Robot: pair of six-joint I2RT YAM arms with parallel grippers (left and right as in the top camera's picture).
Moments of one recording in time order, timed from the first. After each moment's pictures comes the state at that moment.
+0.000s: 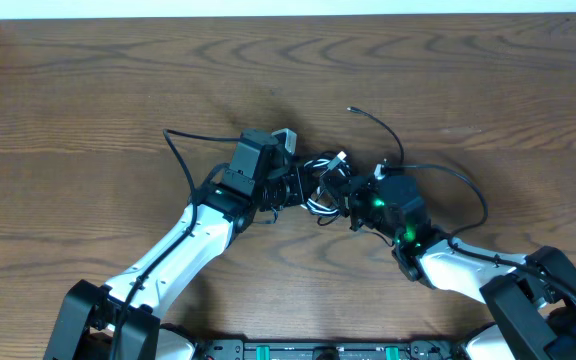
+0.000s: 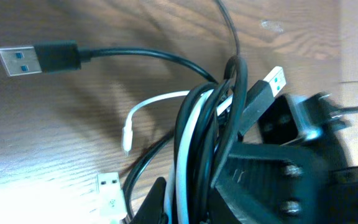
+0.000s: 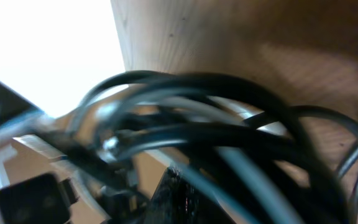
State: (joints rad) left arm -0.46 1.47 0.80 -0.18 0.45 -0.69; right arm 0.55 1.60 0.43 0.76 -0.28 1.70
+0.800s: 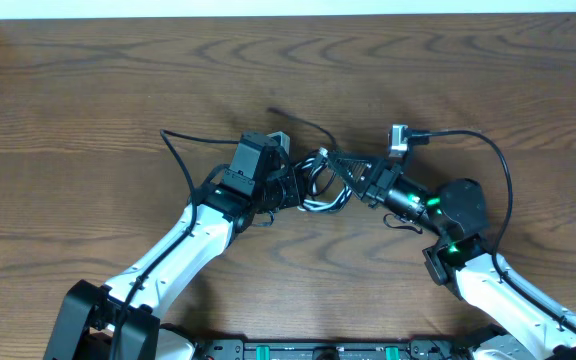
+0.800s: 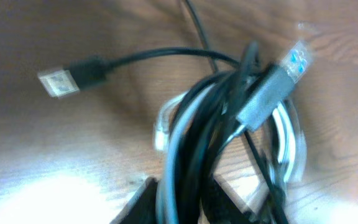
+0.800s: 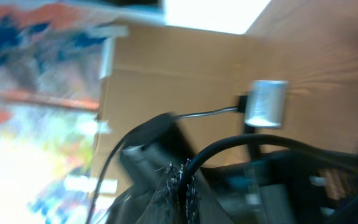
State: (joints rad) left arm -0.46 1.47 0.80 -0.23 0.36 -0.67; right arm 0.43 1.28 0.43 0.99 -0.64 1.50
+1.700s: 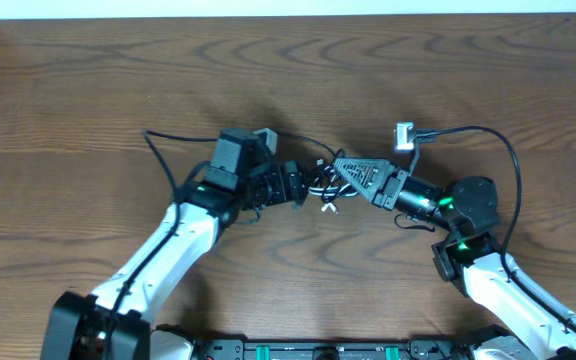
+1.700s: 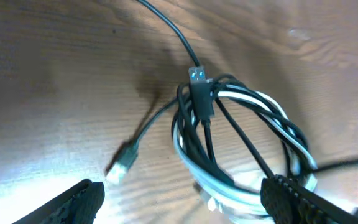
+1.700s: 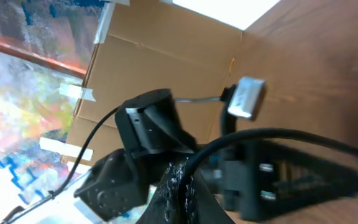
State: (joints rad) left arm -0.35 1.43 0.80 -0.28 0.47 -0.63; right arm 0.35 1.27 0.43 0.95 -0.79 1.28
